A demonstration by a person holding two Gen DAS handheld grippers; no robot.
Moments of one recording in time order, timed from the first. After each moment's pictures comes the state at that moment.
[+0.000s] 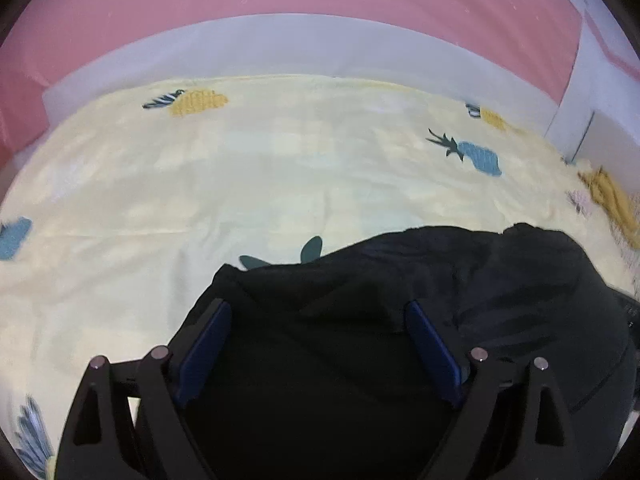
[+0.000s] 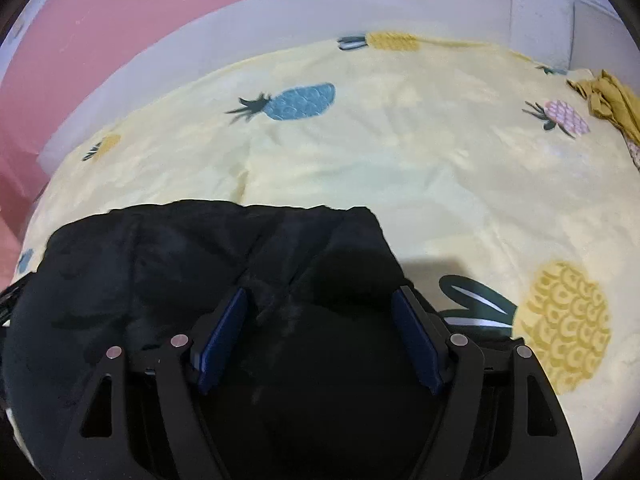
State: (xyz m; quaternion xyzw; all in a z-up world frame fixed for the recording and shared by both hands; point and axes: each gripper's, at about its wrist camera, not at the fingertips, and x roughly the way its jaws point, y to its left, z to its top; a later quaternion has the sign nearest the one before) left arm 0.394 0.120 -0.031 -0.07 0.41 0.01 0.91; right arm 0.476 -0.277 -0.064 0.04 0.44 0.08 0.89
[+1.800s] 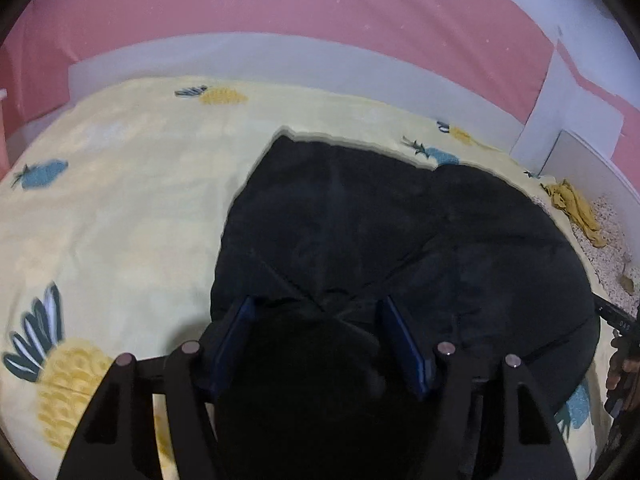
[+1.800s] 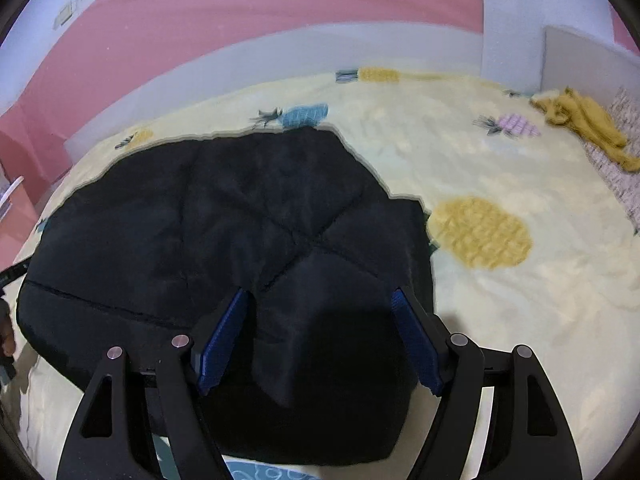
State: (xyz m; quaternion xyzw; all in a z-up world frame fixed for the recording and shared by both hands) left arm 0.262 0.149 -0.028 -0.11 0.37 -0.02 0.92; right arm 0.322 -0.314 -0.045 0.03 0.38 0.09 0.92
